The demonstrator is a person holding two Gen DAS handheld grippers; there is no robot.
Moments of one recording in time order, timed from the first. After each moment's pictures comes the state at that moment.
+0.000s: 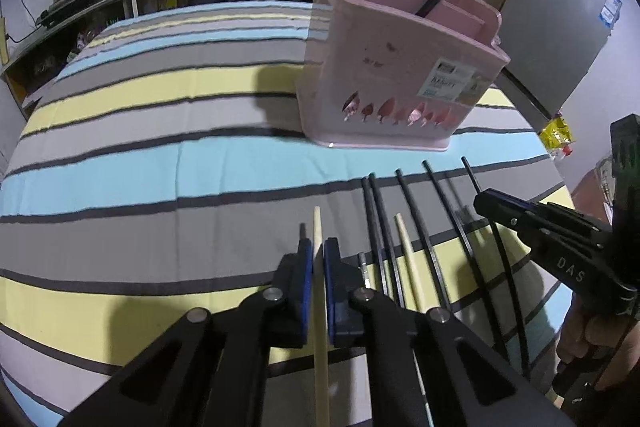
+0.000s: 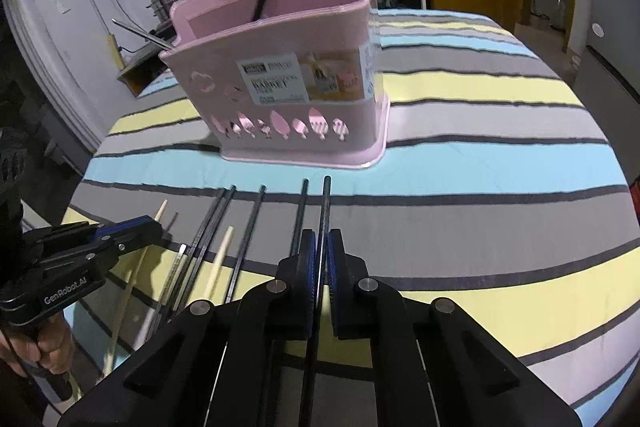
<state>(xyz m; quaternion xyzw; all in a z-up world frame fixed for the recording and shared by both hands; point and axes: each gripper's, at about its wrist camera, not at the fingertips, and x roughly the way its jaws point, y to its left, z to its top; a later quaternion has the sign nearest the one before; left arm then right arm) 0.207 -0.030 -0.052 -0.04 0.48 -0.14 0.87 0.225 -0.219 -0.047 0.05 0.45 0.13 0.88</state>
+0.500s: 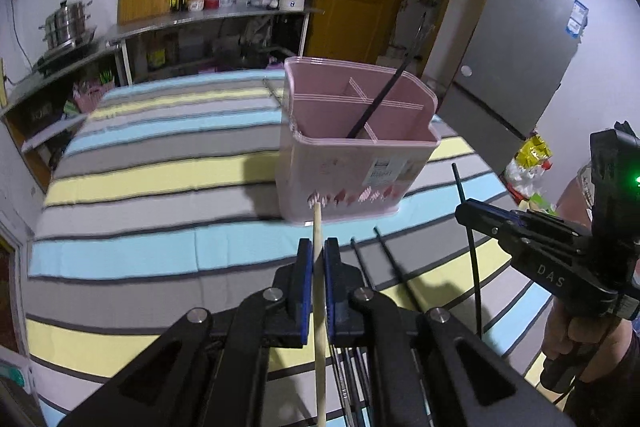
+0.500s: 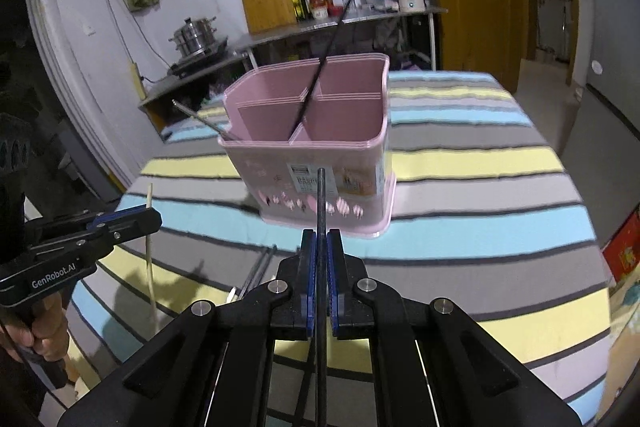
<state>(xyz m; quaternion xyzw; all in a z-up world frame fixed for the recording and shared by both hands) 0.195 -0.026 0.030 -0.03 0.40 -0.17 0.90 0.212 -0.222 0.023 0.05 0.38 0.15 0.91</state>
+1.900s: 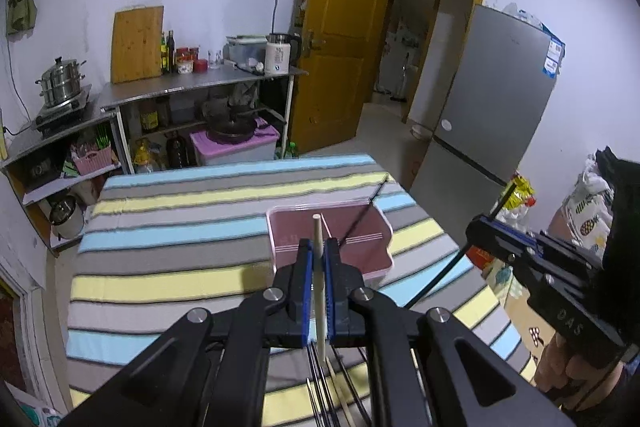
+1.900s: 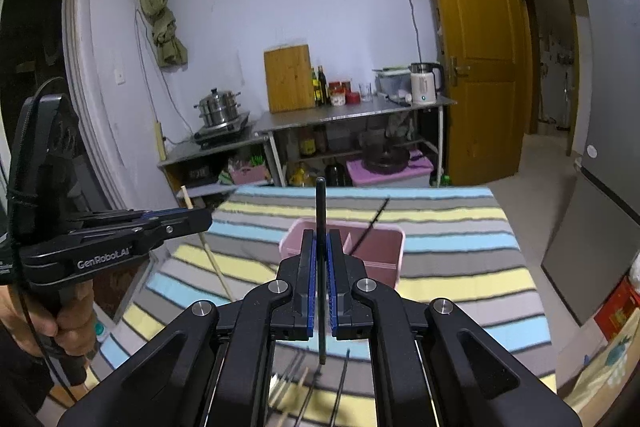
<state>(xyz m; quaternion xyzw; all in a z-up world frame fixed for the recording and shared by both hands) 0.222 -0.032 0.144 -0.03 0.32 -0.18 0.93 0.202 -0.209 0.139 0.04 0.25 0.16 0.95</state>
